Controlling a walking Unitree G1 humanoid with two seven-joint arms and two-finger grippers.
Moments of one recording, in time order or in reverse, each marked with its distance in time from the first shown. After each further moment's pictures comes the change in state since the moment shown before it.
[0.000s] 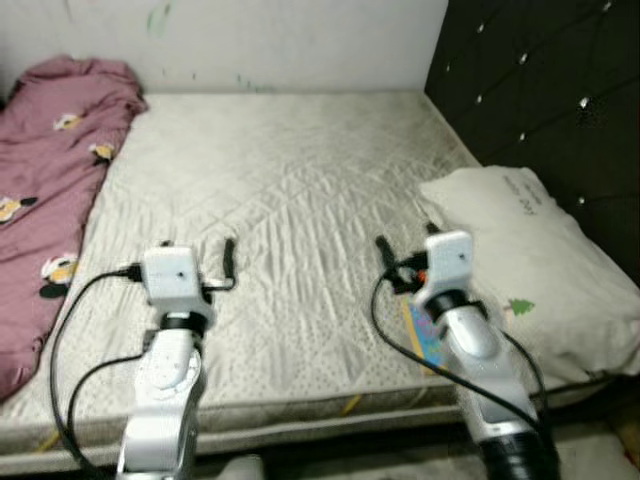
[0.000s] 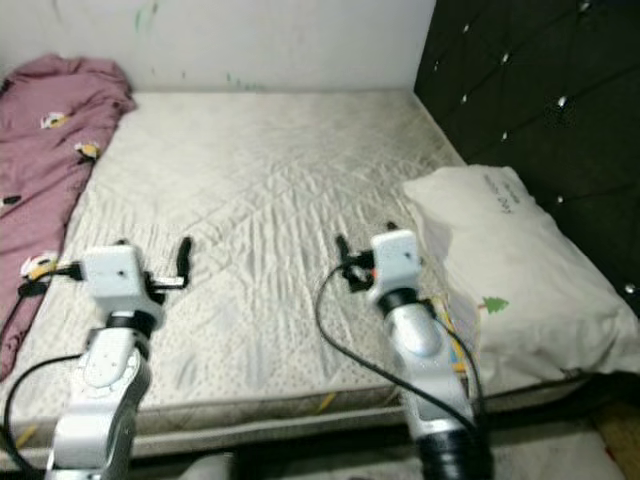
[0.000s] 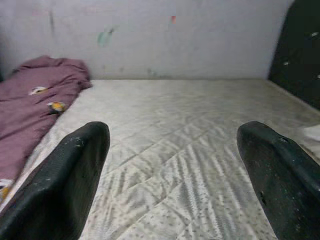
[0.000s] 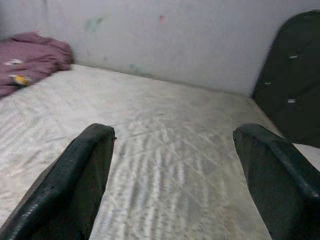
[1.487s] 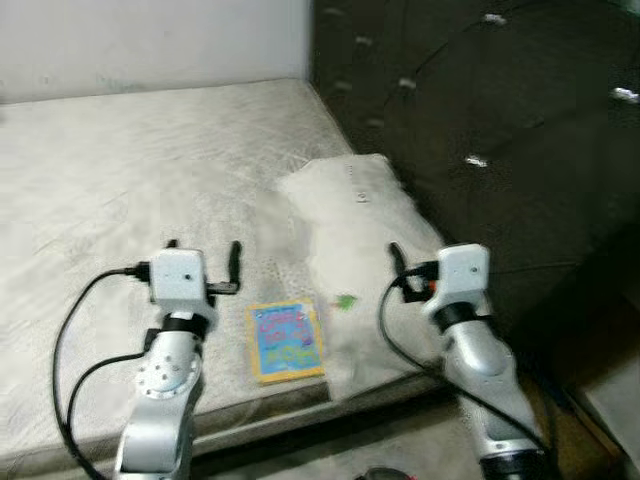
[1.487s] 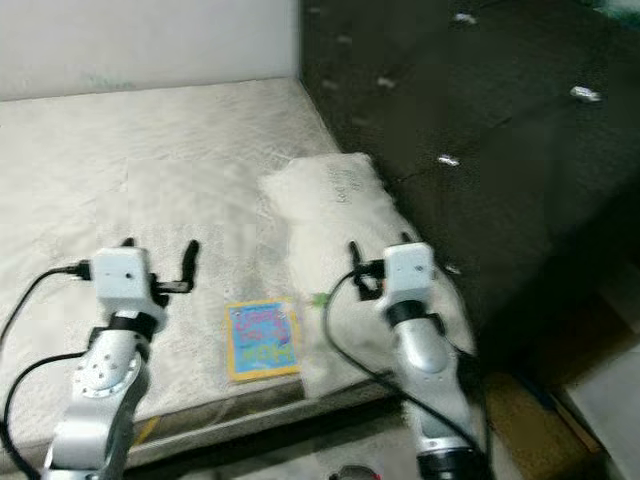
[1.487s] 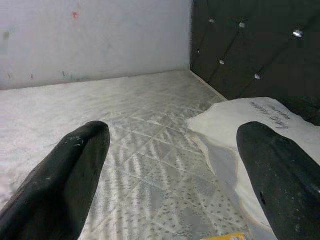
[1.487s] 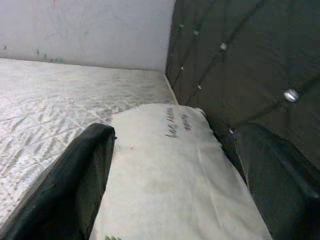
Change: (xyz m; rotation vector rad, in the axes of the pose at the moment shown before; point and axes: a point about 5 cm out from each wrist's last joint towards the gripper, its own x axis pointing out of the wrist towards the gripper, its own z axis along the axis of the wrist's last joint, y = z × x) left arm -0.001 0.000 -0.004 0.043 0.001 -0.048; right arm -0.013 -0.002 -0.007 0.027 0.006 -0.069
